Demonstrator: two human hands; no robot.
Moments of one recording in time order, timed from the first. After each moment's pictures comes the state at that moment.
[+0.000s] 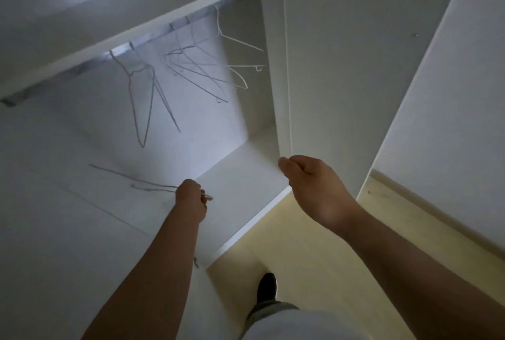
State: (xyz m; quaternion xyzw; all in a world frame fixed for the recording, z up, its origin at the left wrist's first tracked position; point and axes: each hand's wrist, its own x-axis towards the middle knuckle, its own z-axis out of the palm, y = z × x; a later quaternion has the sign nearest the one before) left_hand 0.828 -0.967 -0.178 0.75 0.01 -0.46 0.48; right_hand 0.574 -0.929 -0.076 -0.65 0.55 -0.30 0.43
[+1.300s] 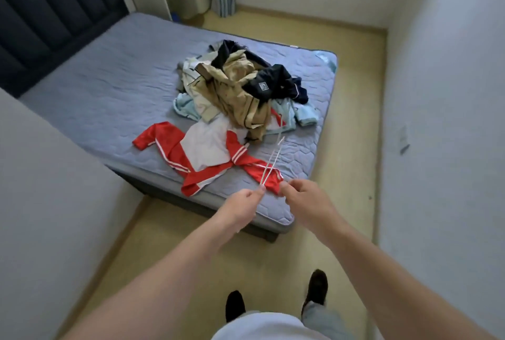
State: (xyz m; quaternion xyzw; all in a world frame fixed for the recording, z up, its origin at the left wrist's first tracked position) left_hand -0.159 -0.434 -0.240 0.06 0.85 0.38 0.36; right_hand -0.086 -0.294 -0.190 0.30 0.81 -0.50 0.06
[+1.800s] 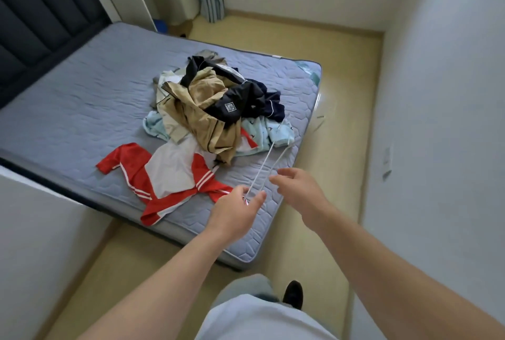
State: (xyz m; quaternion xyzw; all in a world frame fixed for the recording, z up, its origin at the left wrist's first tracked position) left_hand -0.217 -0.198 -0.244 0.13 0.92 0.30 0.22; right_hand -0.177 -0.036 -0.194 0.33 0.70 -0.63 0.08
